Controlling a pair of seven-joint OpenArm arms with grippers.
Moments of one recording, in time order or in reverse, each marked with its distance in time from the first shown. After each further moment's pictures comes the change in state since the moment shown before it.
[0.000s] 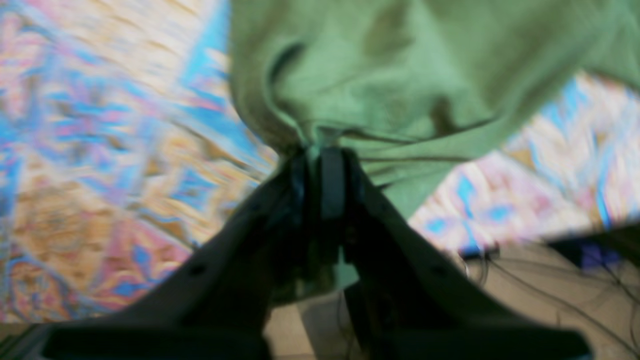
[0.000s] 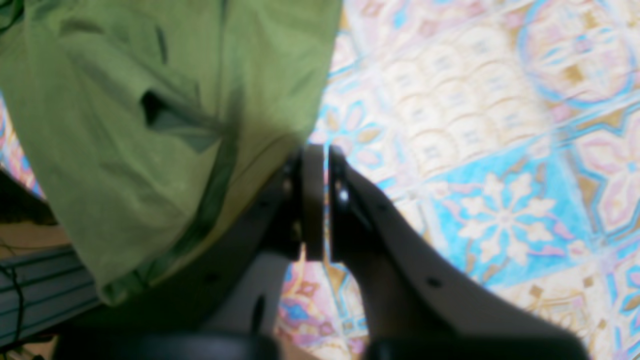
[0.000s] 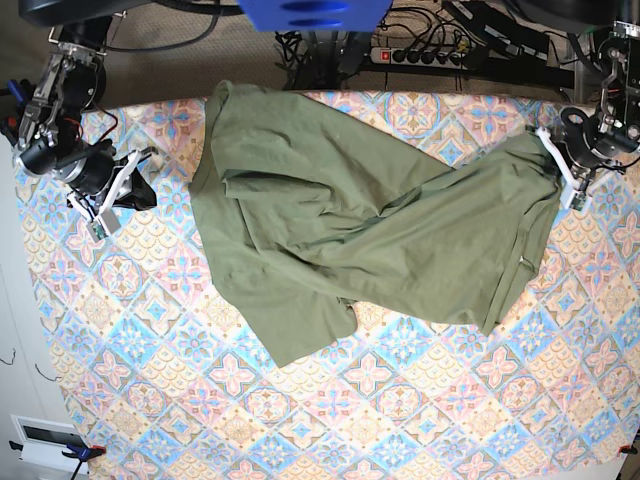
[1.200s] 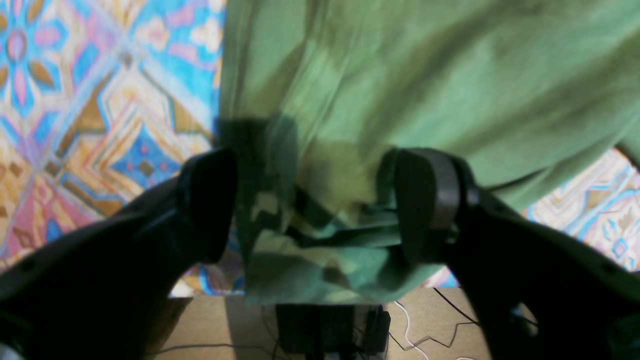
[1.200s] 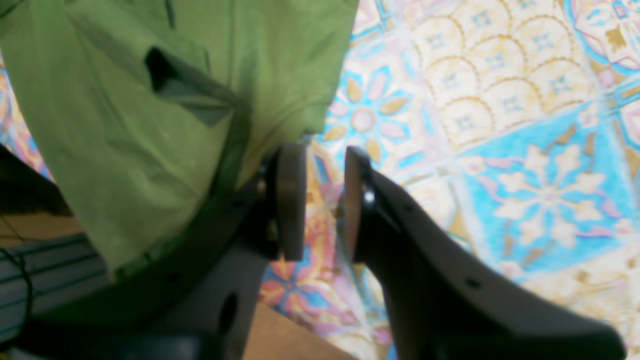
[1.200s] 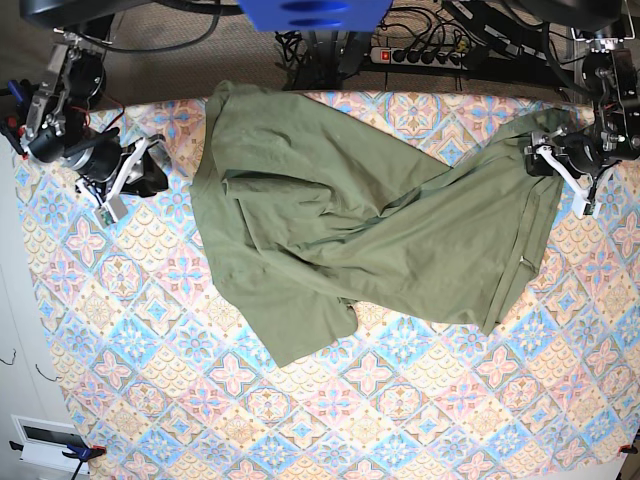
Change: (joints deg) left arm -9.9 10.8 -7.2 -10.1 0.1 -1.4 9.2; right arm -2.7 -2.0 -0.6 0.0 -0.3 0.0 0.3
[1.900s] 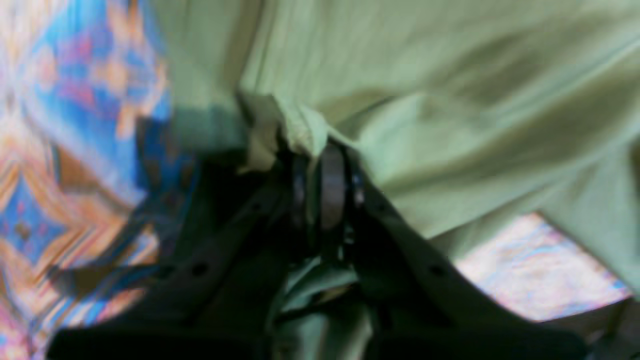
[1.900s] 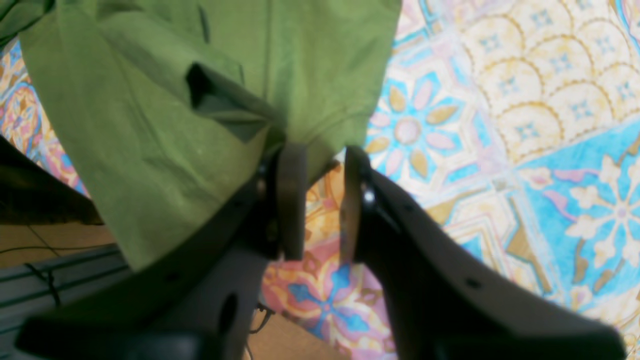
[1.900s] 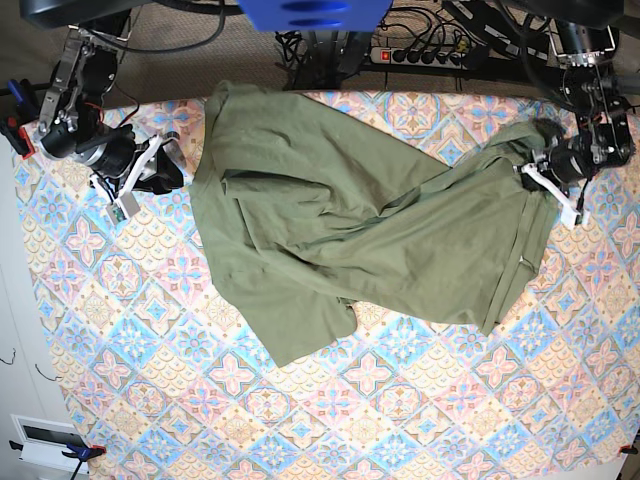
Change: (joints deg) left arm -7.1 5.8 -0.7 -5.4 -6.2 -1.0 0.2; right arm -0.3 -3.5 0.0 0.0 -0.2 0.0 -0.2
